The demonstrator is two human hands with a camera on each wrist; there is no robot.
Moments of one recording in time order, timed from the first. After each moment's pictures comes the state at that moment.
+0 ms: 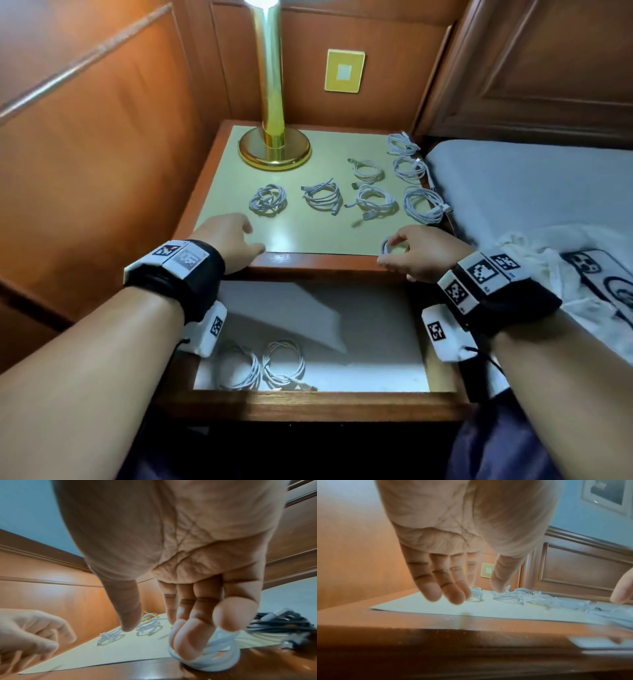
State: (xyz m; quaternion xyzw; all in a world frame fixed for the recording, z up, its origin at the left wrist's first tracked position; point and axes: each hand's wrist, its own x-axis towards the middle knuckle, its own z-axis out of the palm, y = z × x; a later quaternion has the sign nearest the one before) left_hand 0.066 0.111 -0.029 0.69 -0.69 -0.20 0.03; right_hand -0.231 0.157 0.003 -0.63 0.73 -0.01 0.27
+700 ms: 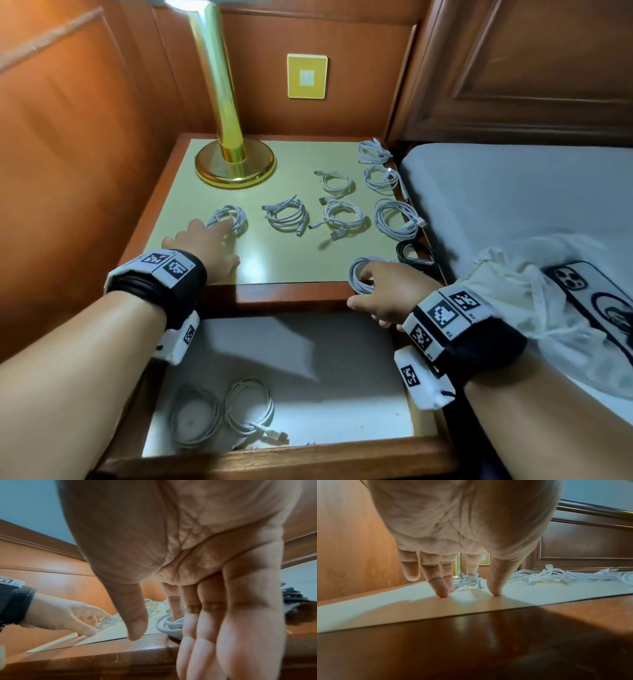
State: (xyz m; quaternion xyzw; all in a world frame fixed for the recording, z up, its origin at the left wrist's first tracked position) left_hand 0.024 0.045 -0.057 0.72 -0.68 -0.10 -0.08; right_hand -0.247 0.144 -0.025 -0.63 0.71 0.06 0.30
